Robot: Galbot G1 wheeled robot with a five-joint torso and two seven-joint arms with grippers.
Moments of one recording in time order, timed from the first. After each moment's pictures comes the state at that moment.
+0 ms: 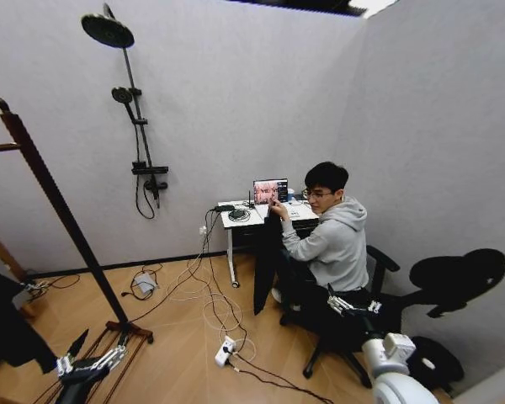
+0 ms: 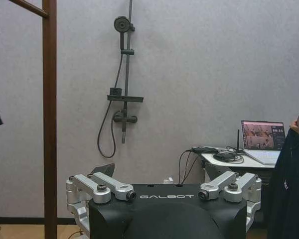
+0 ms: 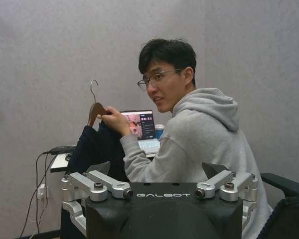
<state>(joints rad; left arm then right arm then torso) 1.83 -1.30 -0.87 -2.29 -0.49 -0.05 0.04 -1.46 1.29 0.74 2.14 0.38 -0.15 0.16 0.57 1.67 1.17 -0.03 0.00</state>
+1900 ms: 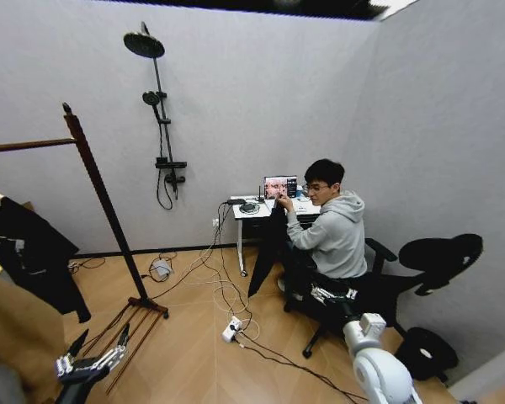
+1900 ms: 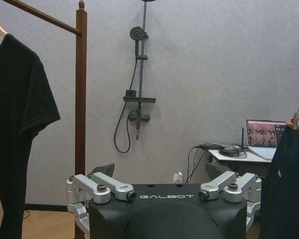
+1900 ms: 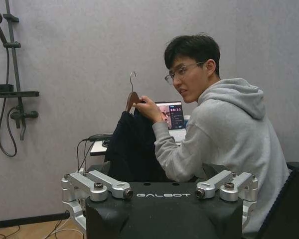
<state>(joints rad) 1.83 -1.30 -0.87 -2.29 -0.49 -0.05 0.04 -1.31 1.29 0.69 2.02 0.37 -0.20 0.07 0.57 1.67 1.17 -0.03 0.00</state>
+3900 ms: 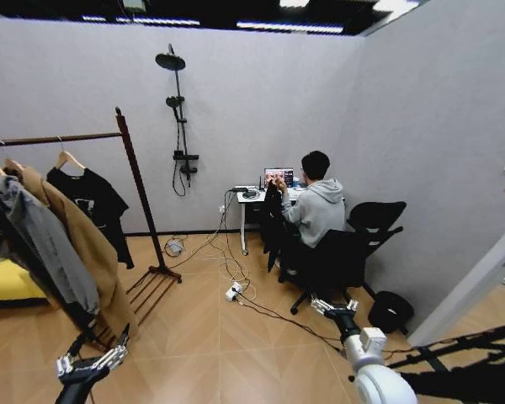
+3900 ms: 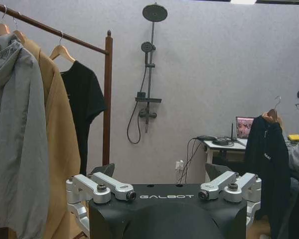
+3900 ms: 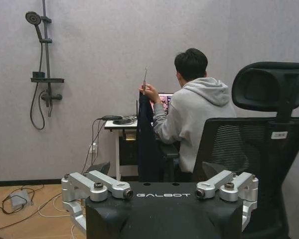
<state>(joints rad) 1.83 -1.30 -0.87 -2.29 -0.49 -0.05 0.04 -1.40 1.33 0.67 2.07 0.27 -0.18 0.07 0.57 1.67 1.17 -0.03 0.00</state>
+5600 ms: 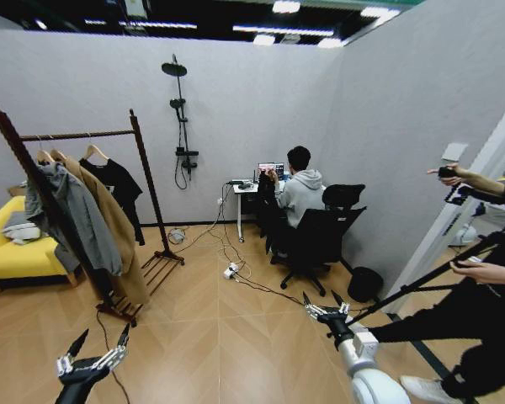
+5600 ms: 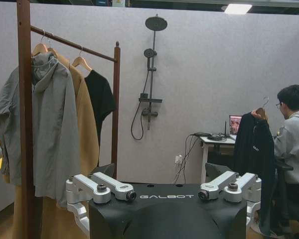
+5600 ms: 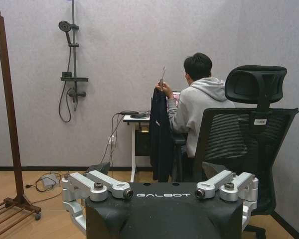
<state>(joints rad) 1.83 -1.30 -0.87 -2.29 -0.49 -0.05 0.04 -1.40 1.36 0.67 2.04 0.22 -0.15 -0.02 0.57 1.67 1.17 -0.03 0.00</state>
